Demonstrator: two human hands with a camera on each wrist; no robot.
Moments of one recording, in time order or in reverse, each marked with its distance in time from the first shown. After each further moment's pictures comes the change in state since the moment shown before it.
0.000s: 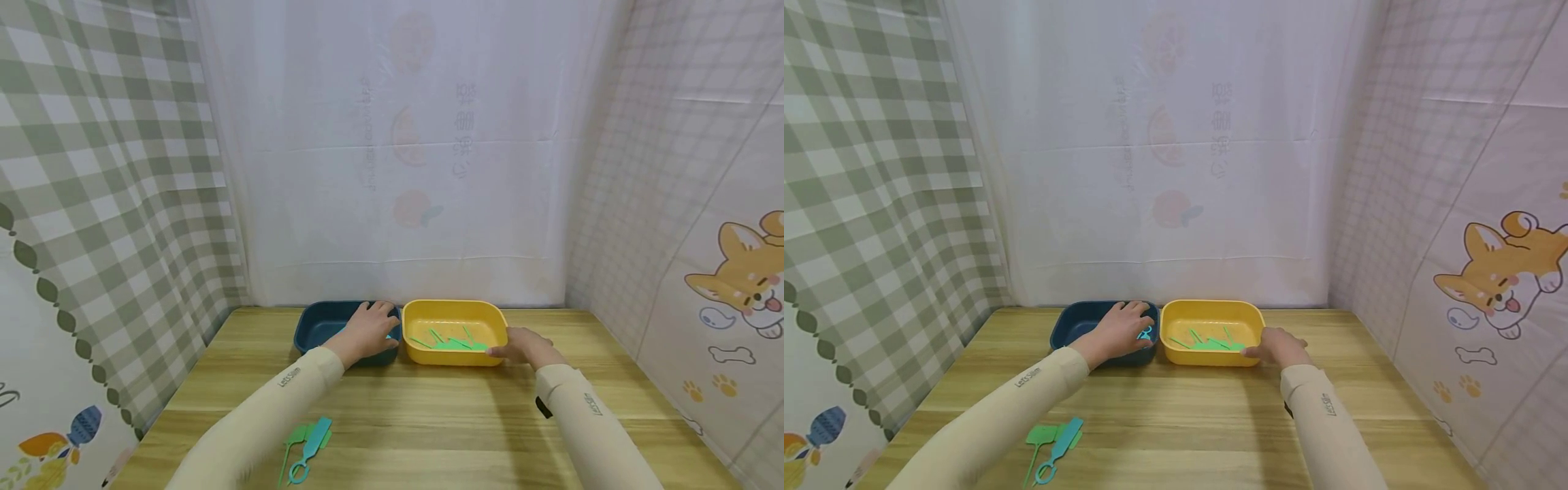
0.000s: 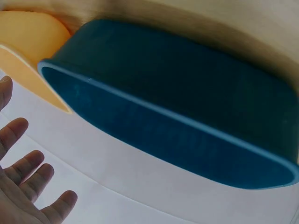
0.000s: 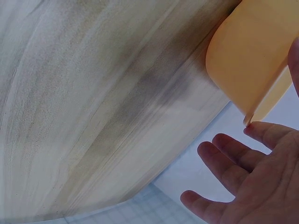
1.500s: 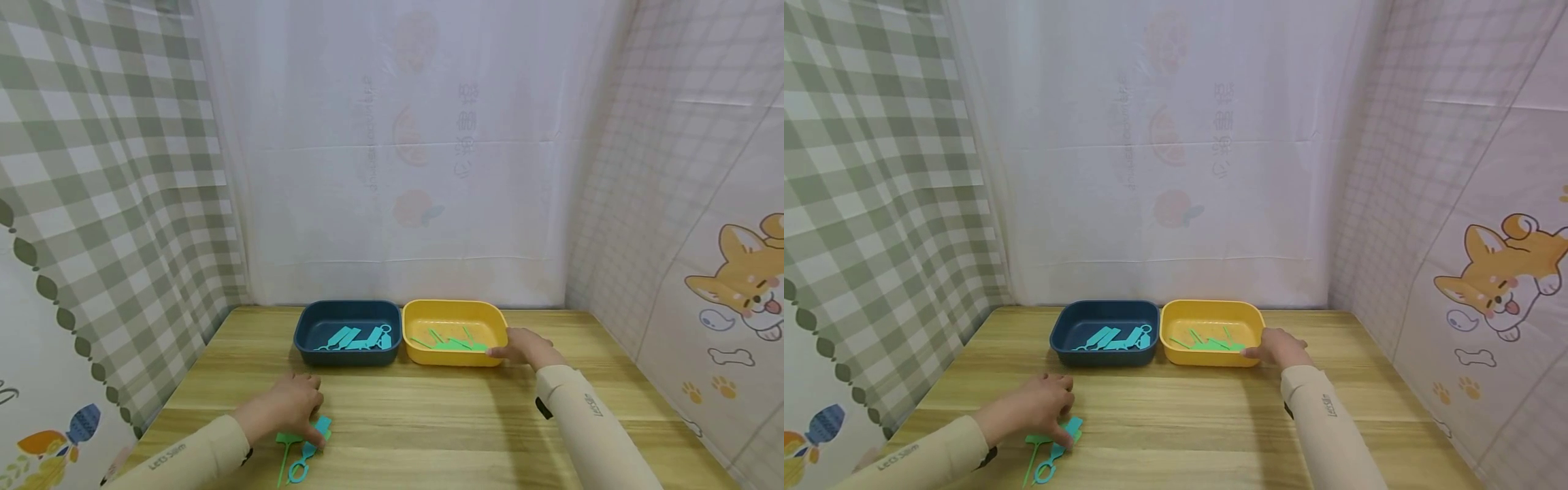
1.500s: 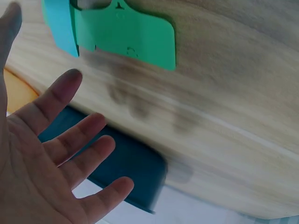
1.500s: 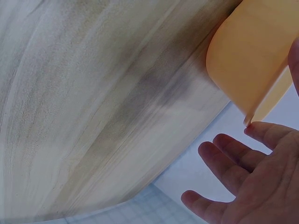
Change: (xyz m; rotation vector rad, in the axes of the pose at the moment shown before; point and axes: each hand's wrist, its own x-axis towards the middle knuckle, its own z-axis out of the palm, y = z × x) left_hand -0.161 -0.036 0.030 -0.138 -0.217 0.039; right_hand -0.002 -0.002 -0.002 0.000 -0.010 -0.011
